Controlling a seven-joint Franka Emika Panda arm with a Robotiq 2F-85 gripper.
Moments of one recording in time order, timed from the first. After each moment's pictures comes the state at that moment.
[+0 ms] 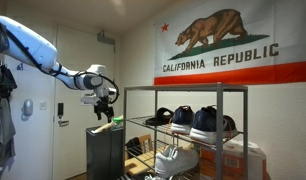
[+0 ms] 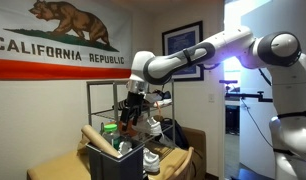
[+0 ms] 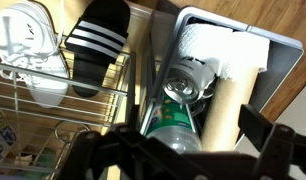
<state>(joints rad) 0.23 0.10 0.24 -1.85 0.02 2.19 0.12</state>
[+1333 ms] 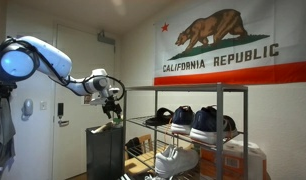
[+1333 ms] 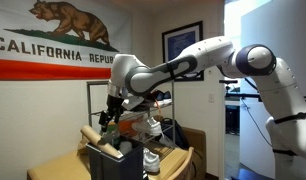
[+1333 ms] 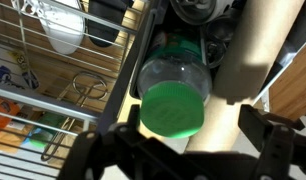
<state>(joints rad) 0.36 0.34 0.18 -1.55 -0.28 2.21 0.29</state>
